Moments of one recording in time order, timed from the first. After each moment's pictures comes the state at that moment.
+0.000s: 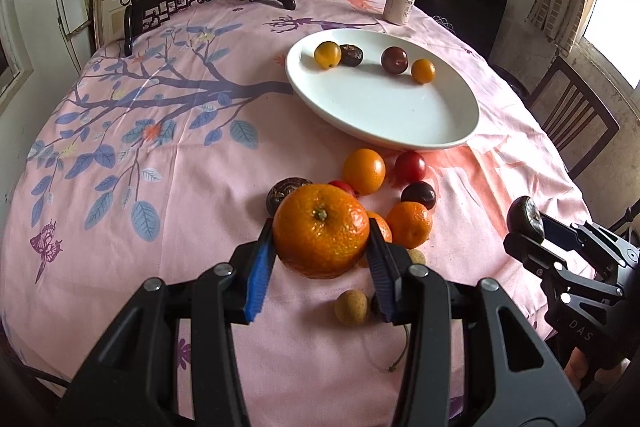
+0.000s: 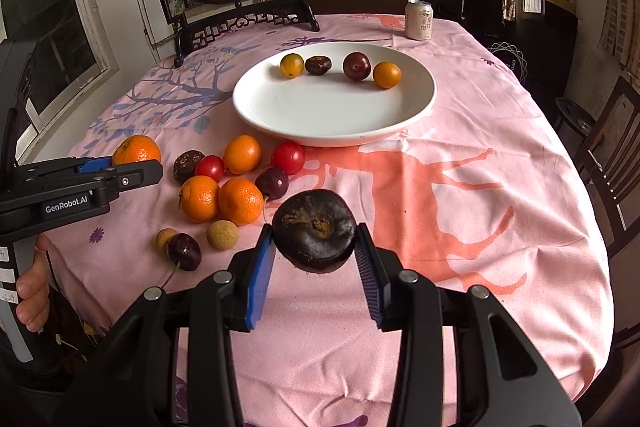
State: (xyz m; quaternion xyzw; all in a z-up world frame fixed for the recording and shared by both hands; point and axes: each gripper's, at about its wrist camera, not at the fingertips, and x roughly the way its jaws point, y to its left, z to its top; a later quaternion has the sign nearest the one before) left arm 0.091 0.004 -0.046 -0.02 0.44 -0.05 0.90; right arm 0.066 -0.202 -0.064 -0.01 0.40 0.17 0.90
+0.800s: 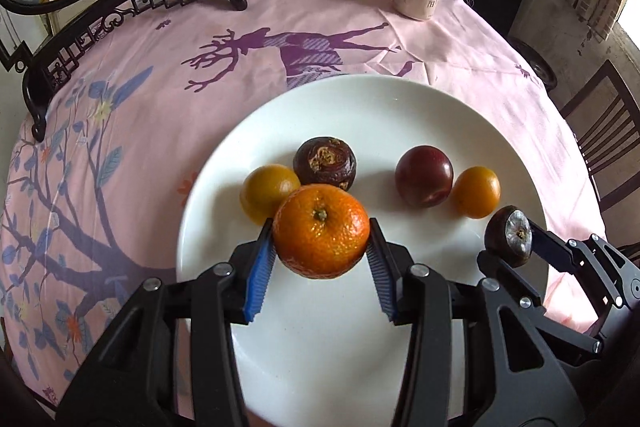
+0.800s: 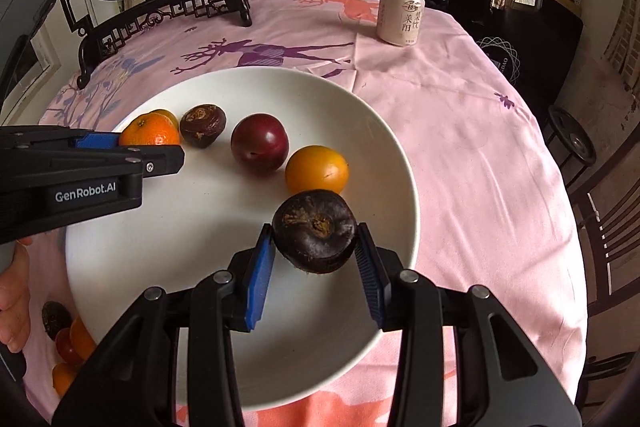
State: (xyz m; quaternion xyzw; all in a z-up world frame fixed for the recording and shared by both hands) left arm 0.343 -0.062 -0.067 0.01 0.52 -0.05 0.85; right arm 0.288 -0.206 -0.082 -0.05 0.44 0.11 0.89
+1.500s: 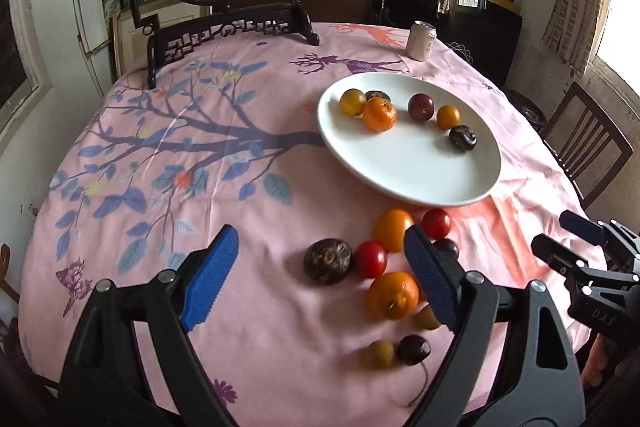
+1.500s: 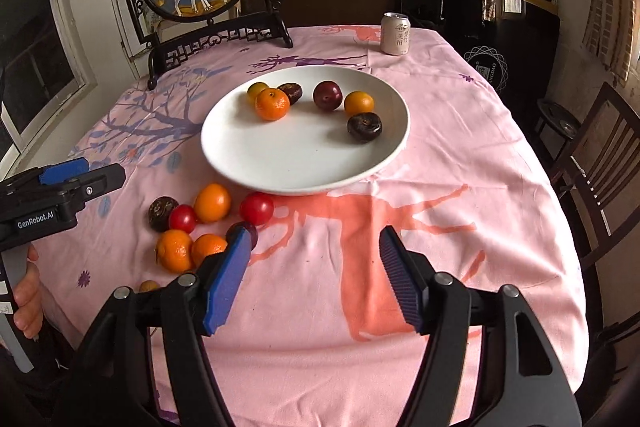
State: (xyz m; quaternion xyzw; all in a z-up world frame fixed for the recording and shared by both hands) left arm 0.101 0.023 -0.021 -0.01 0.40 -0.01 0.92; right arm 0.097 -0.205 -0.035 -0.01 0.39 0.13 0.91
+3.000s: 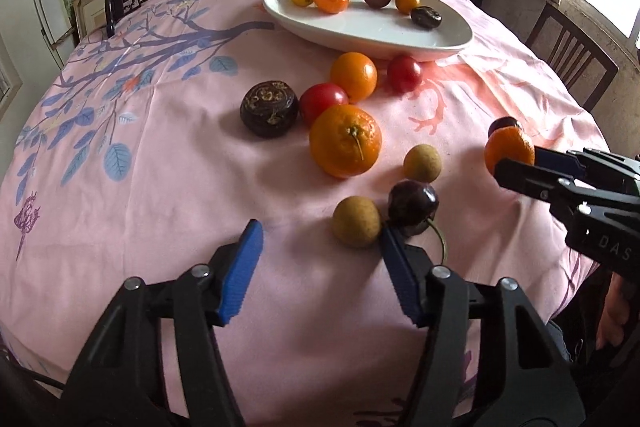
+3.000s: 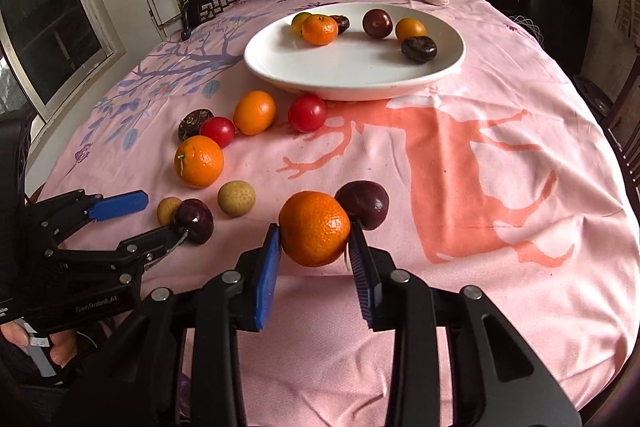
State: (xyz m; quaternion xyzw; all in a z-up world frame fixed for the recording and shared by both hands) left arm 0.059 -0.008 -0.104 0.03 0.46 -0.08 0.88; right arm 0.071 -0.187 -0.096 0.01 0.44 0.20 0.87
